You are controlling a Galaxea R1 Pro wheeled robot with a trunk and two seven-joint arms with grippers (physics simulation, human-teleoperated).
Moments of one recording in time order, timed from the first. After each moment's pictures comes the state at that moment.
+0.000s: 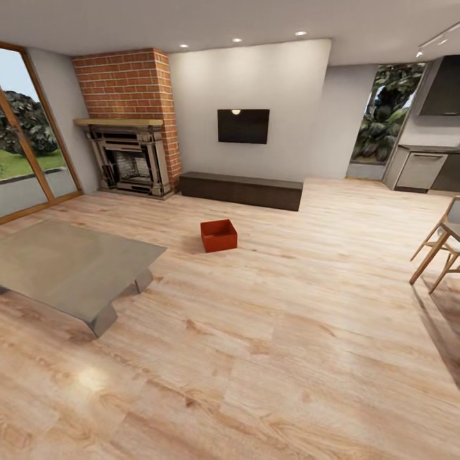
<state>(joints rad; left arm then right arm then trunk) -0.37 -0.06 -0.03 0.00 0.17 0.02 0.16 -0.30 0.08 0.49 0.03 -0.52 -0.04 -0.07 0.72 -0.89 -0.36</state>
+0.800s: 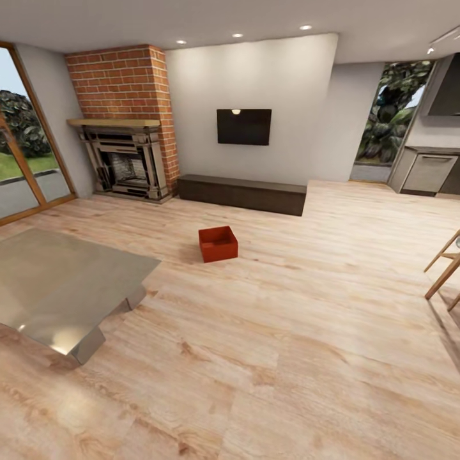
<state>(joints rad) -0.37 -0.06 -0.03 0.00 0.17 0.02 0.16 -0.30 0.08 0.49 0.03 -0.52 -0.04 -0.07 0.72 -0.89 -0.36</state>
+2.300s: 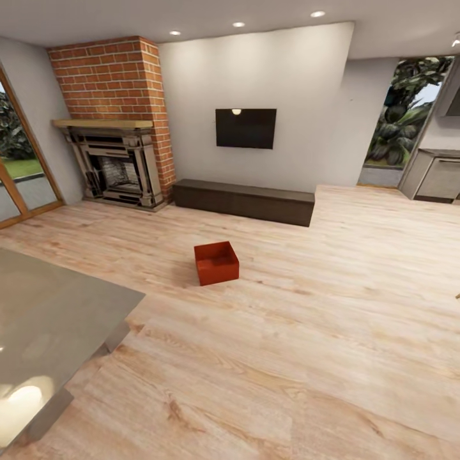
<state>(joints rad) -0.37 -0.05 -0.03 0.00 0.17 0.02 0.16 -0.30 0.08 0.49 0.03 -0.52 -0.04 -0.07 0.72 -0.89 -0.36</state>
